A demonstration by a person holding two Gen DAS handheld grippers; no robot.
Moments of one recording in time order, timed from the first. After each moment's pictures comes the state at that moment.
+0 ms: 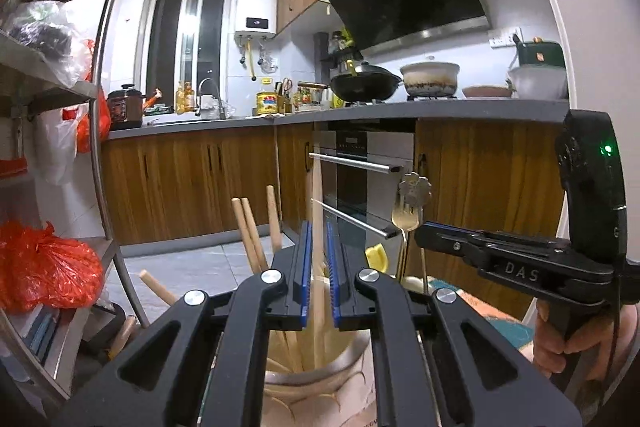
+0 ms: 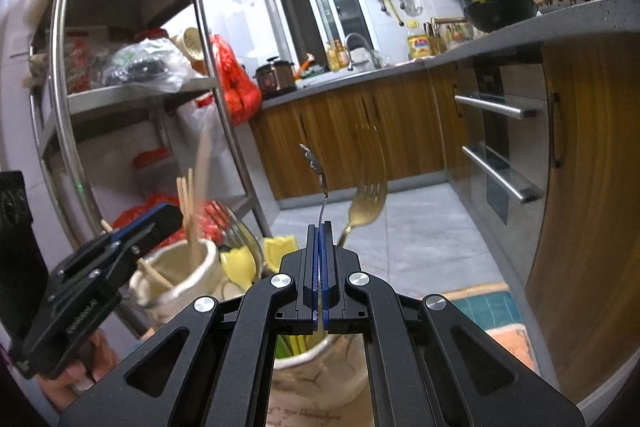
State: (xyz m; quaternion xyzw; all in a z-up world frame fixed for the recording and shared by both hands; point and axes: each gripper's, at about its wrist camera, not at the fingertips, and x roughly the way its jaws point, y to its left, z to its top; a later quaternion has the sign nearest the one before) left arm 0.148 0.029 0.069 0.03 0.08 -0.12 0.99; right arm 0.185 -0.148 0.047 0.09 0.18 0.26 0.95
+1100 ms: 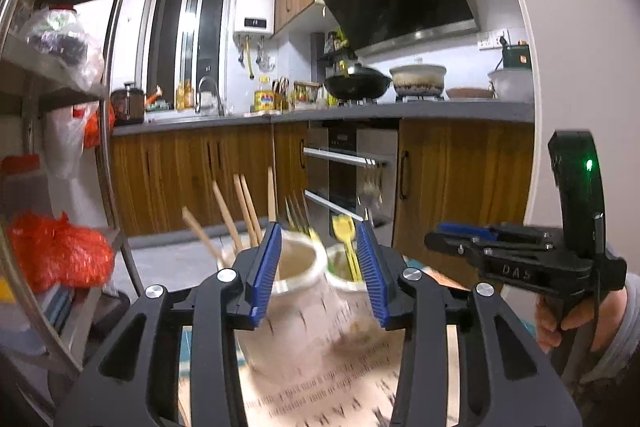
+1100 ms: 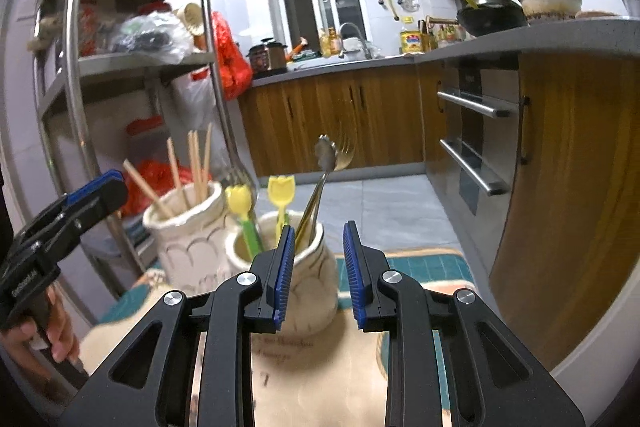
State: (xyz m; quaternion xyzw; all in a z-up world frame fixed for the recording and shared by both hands) left arm 0.075 0.032 0.068 0.03 0.10 -0.12 0.99; right arm 0.128 -0.171 0.045 0.03 0.19 0.23 0.95
